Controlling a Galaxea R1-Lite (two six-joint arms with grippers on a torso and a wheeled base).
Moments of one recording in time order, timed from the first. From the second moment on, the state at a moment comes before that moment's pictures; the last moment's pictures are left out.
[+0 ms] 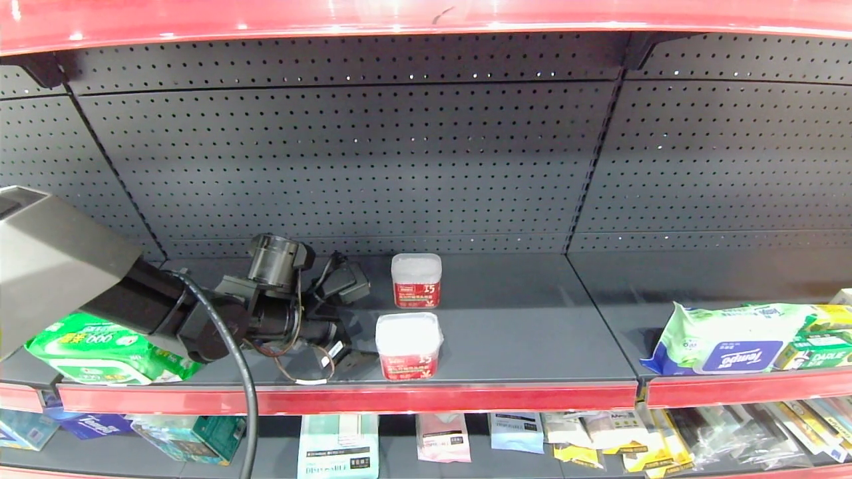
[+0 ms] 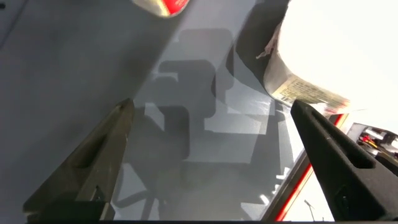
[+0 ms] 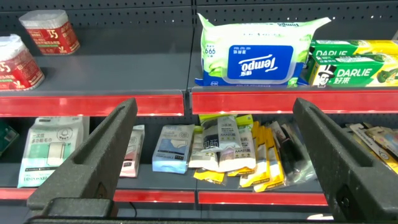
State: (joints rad) left arm -0.35 2.04 -0.92 -0.36 -0.33 0.62; right arm 0.00 0.00 0.00 0.00 0.02 0.01
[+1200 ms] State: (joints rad) left arm -0.23 1.87 -0.85 -0.40 -0.25 0.54; right arm 0.00 0.00 0.00 0.00 0.02 0.01
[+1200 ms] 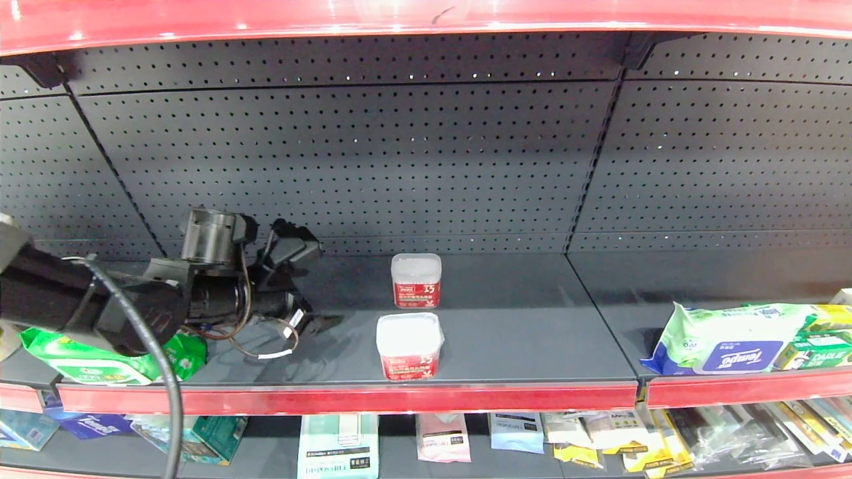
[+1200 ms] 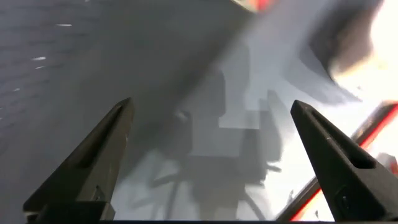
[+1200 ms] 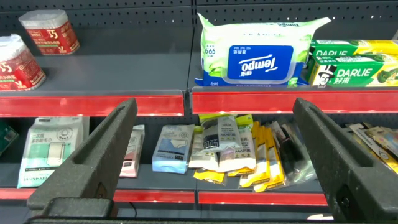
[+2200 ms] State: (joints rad) left arm -0.11 0.91 -0.43 -0.41 -0.06 0.13; right arm 0.00 0.00 0.00 0.00 0.02 0.01
